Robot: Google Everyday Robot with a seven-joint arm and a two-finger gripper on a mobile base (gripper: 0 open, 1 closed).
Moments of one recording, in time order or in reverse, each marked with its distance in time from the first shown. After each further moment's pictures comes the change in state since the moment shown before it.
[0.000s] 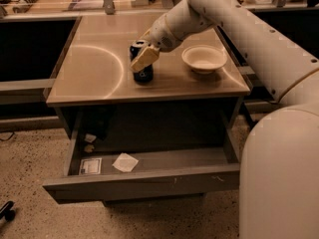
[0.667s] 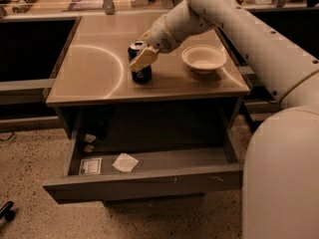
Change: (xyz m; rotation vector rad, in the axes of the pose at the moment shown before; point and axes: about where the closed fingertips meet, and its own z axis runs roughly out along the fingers) arm -0.001 0.005 0.002 -0.008 -0.011 -0.019
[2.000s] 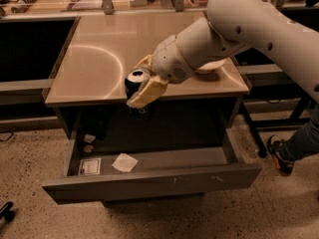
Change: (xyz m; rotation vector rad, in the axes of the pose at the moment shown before) arm -0.022 0.158 -0.050 -0.107 -0.059 -0.108
